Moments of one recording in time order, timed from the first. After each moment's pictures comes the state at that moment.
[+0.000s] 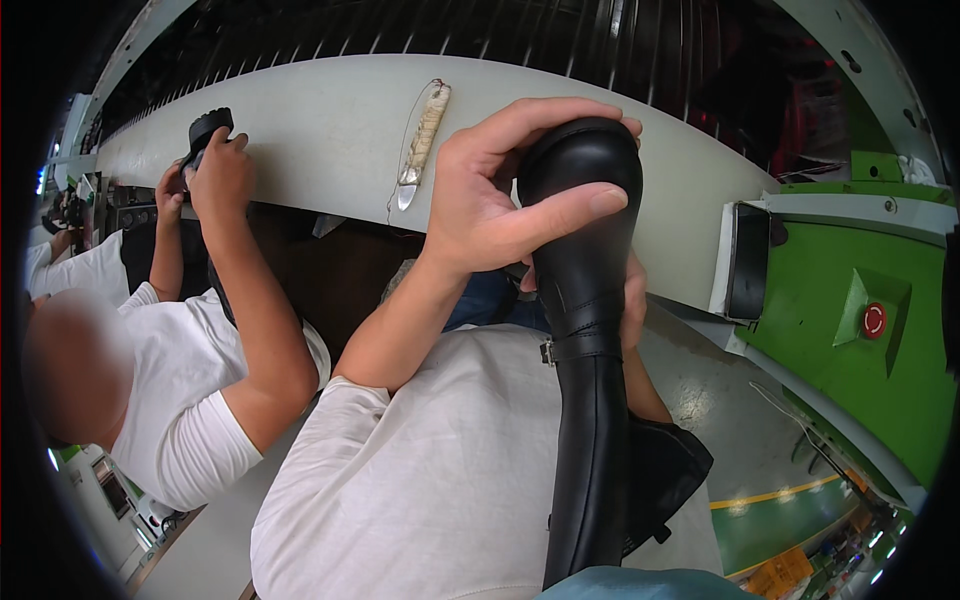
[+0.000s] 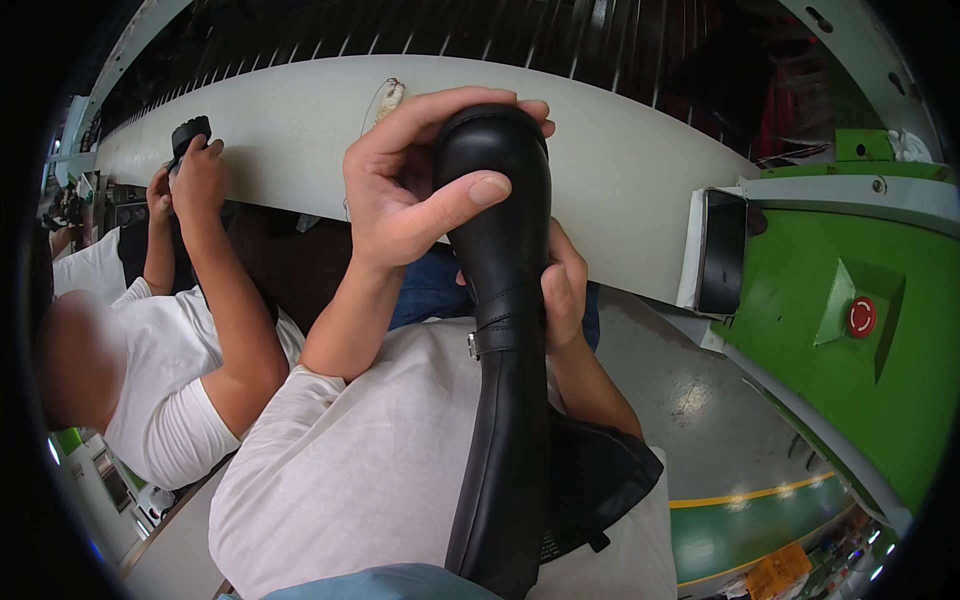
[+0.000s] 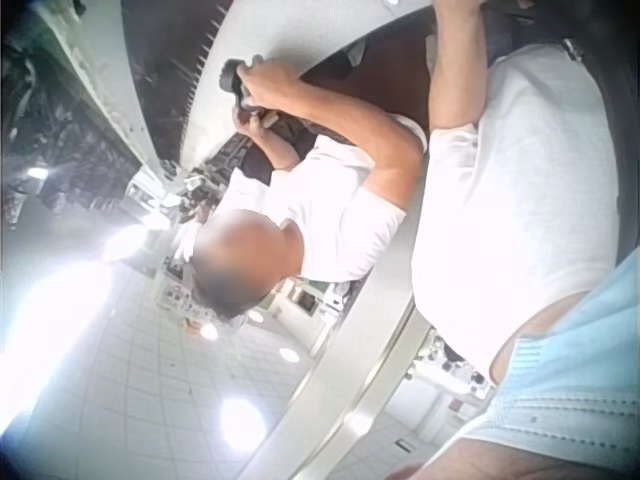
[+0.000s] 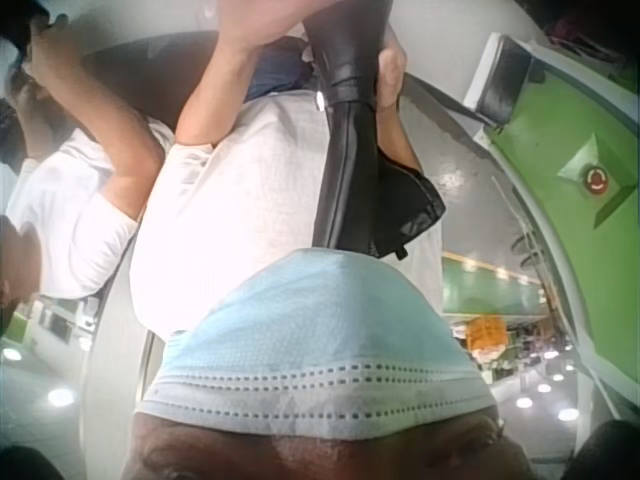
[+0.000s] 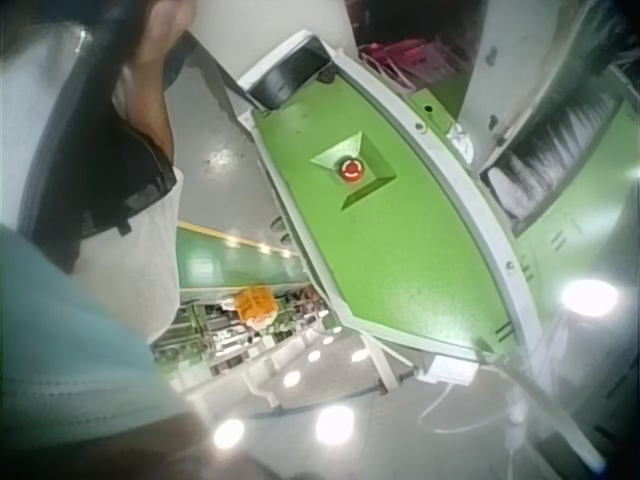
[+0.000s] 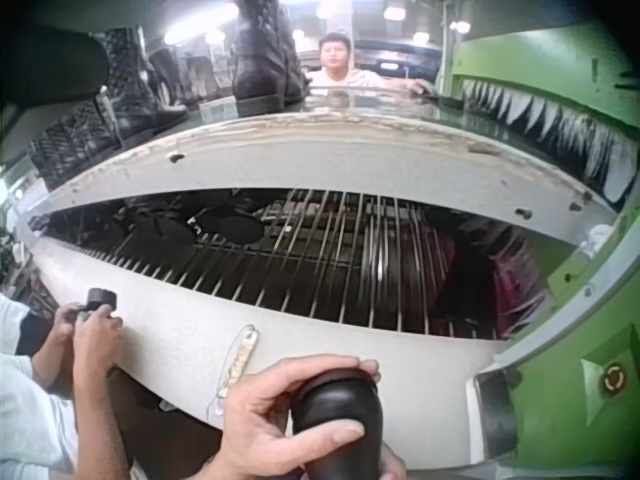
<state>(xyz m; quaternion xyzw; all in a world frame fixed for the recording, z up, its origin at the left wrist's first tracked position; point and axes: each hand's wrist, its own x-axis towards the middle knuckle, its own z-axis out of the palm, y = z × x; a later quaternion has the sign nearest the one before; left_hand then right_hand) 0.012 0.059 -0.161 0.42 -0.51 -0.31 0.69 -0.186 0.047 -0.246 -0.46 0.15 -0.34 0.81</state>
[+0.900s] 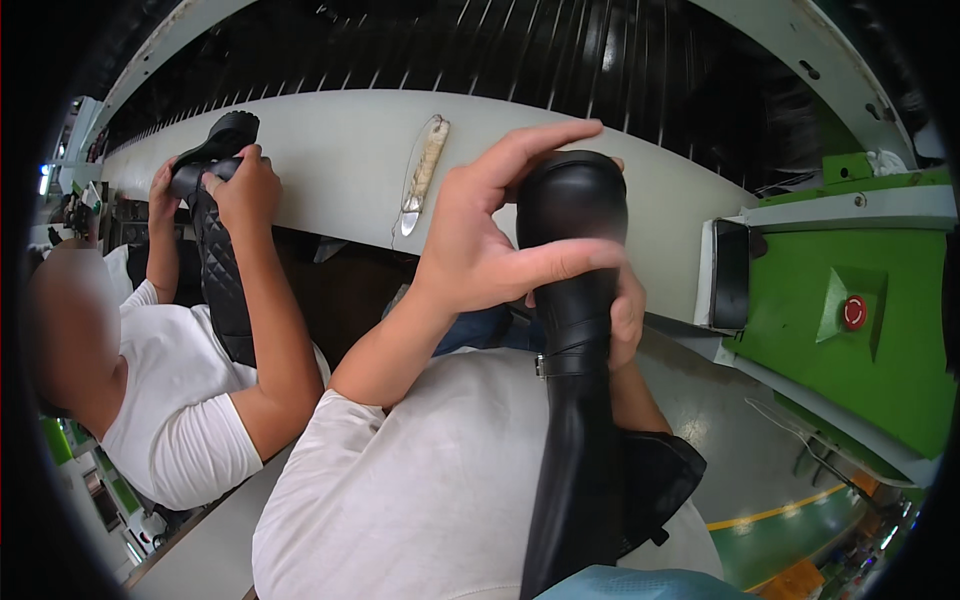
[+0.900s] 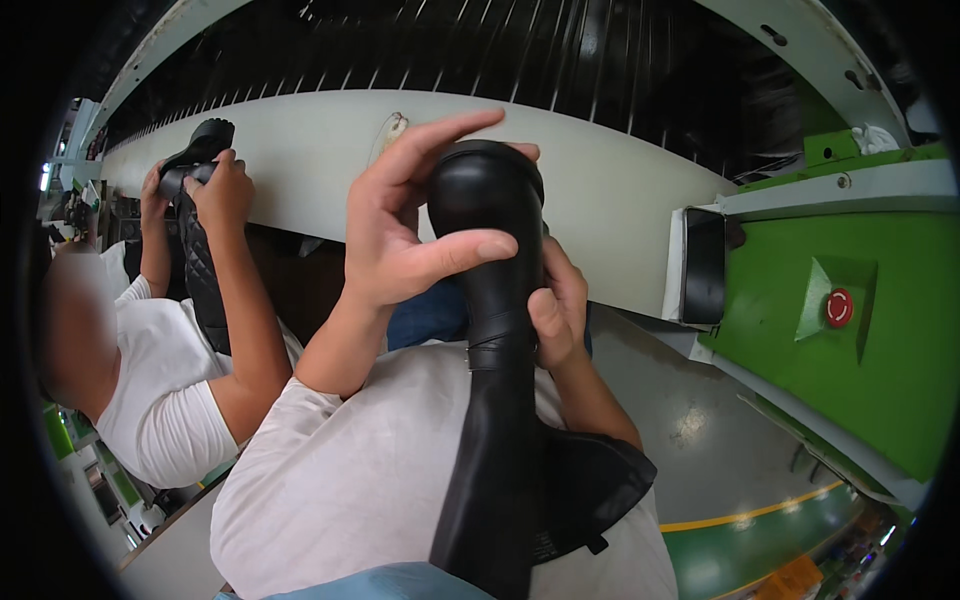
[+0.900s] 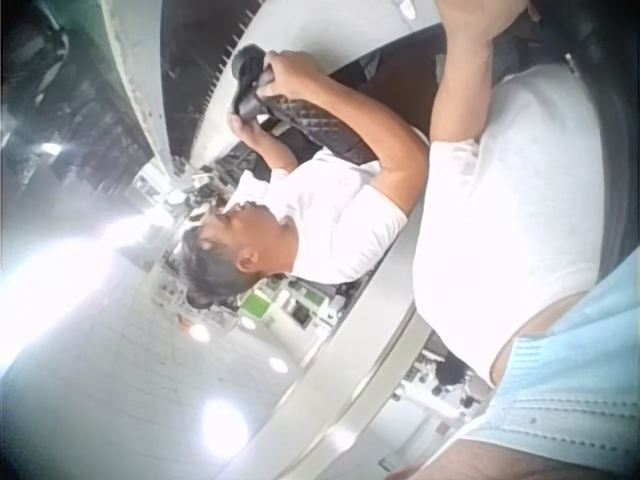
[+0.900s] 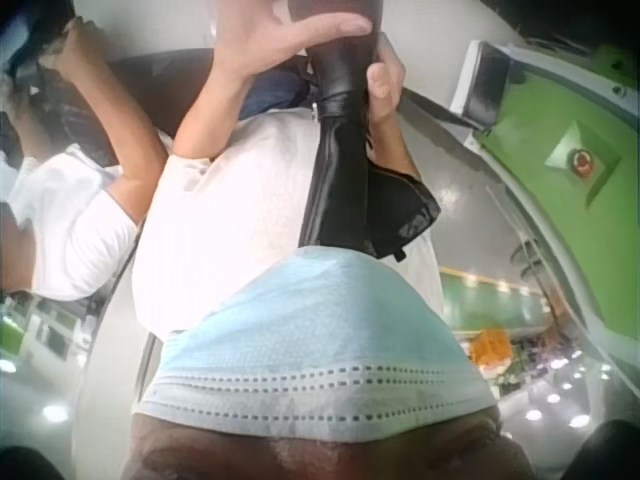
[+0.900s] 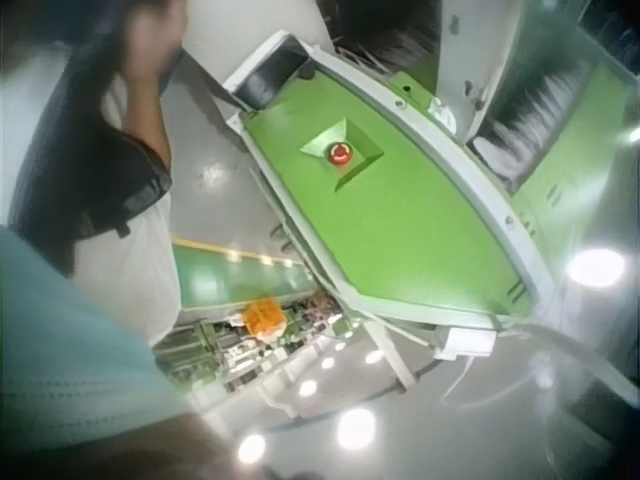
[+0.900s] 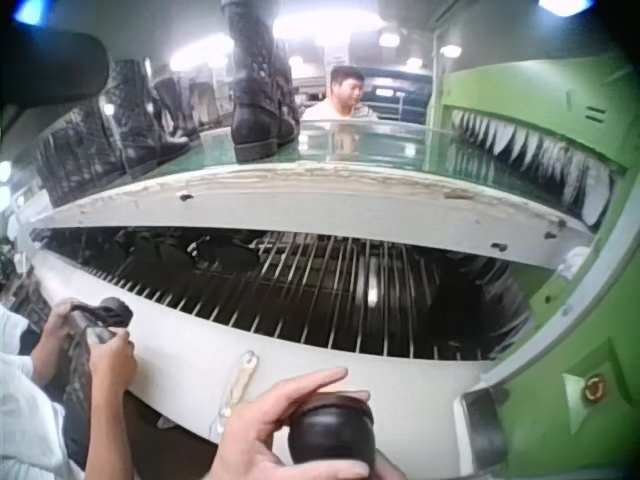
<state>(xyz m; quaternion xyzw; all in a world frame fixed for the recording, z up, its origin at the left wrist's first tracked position) 0.003 0.075 -0.124 0.47 -0.53 -0.29 0.65 -0.197 0.044 -0.211 -0.54 0.20 -0.32 0.75</state>
